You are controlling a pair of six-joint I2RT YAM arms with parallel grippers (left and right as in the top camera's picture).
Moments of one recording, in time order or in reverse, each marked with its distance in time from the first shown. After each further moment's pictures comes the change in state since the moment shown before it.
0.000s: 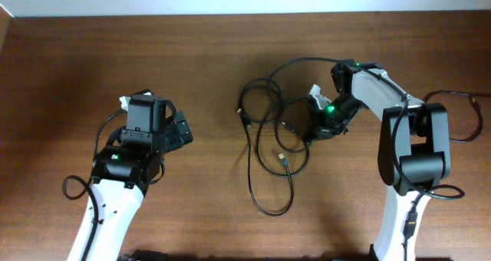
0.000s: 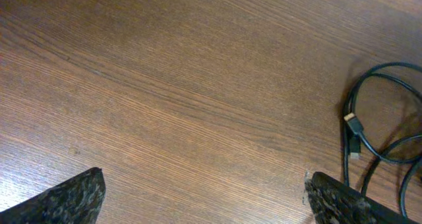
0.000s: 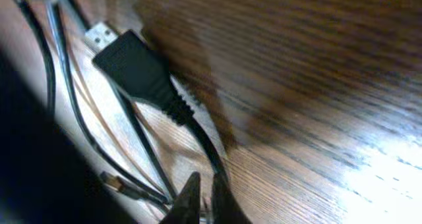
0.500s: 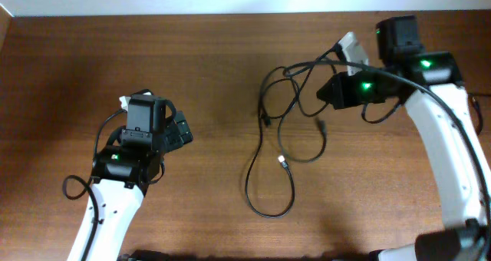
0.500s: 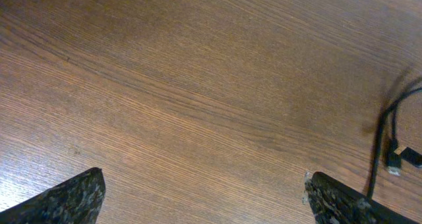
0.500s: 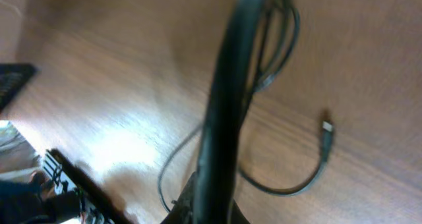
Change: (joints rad) left arm 0.000 0.000 0.000 0.000 0.000 0.000; right arm 0.000 -0.577 0.099 -0.016 -0.003 0.048
